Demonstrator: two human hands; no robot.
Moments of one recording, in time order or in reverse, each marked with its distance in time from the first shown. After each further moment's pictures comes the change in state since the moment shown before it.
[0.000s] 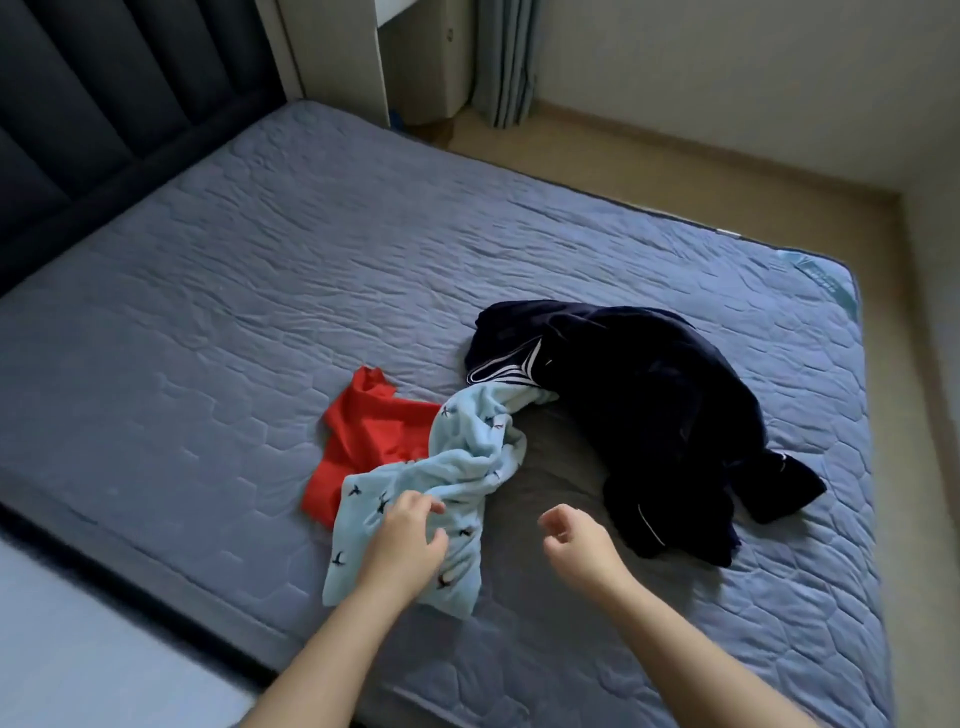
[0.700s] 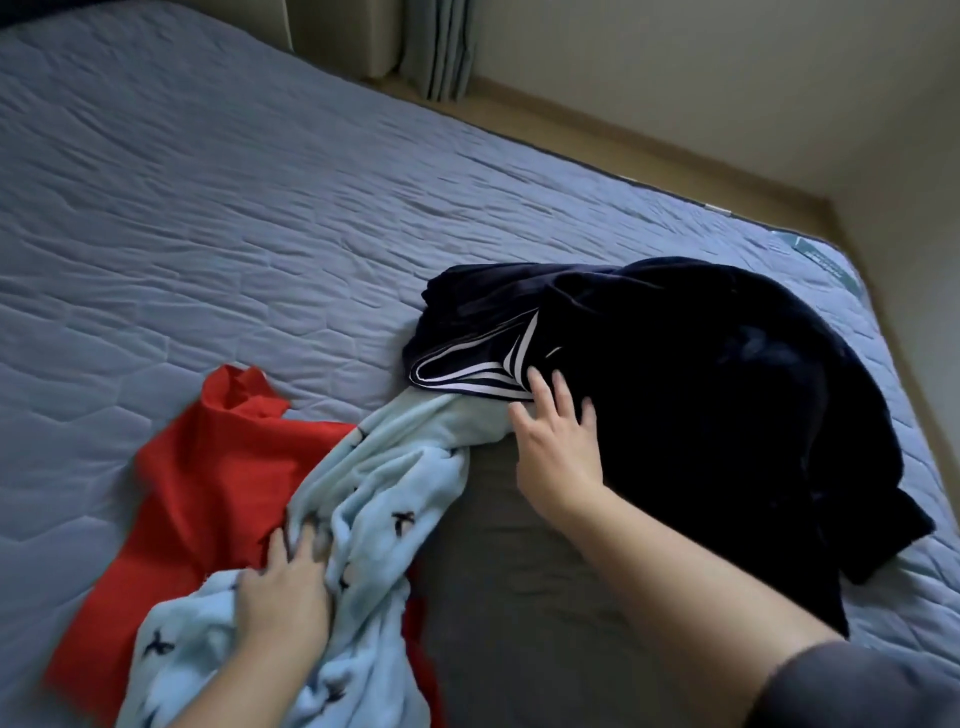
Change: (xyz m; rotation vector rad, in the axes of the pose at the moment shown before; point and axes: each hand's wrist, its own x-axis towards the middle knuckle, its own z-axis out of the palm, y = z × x) left_hand 0.238 -0.165 0.157 0.722 -0.059 -0.053; right_hand 0.308 0.015 0.061 -0.842 0.414 -0.221
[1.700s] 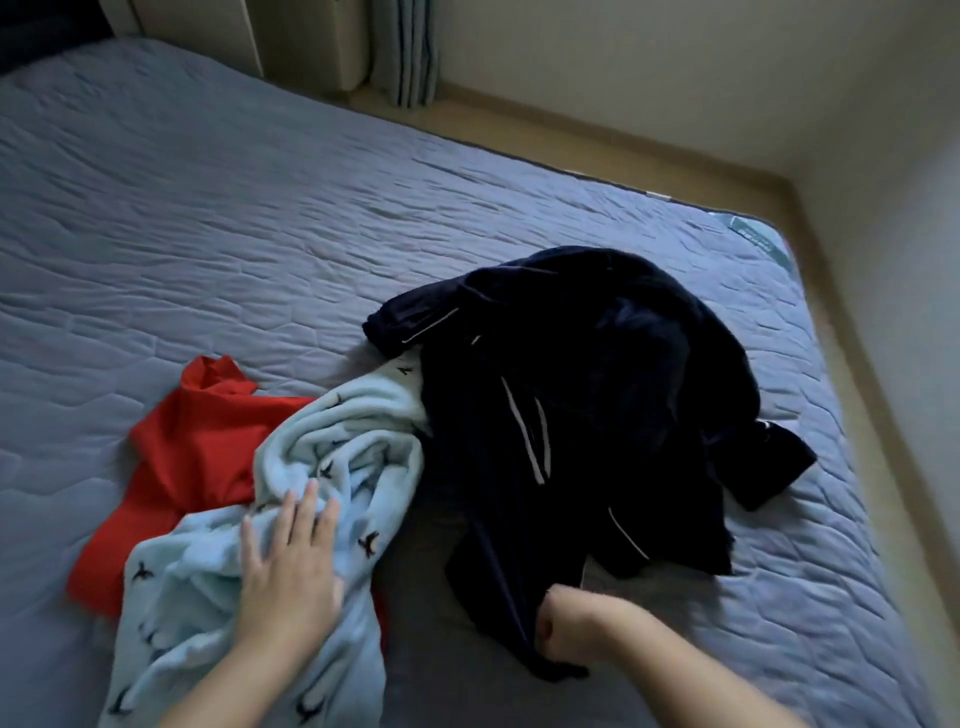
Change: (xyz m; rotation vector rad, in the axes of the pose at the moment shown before) left_hand -0.114 0.052 -0.040 -0.058 0.220 0.131; right_hand -0.200 0.080 0.002 0.412 -0.988 0.080
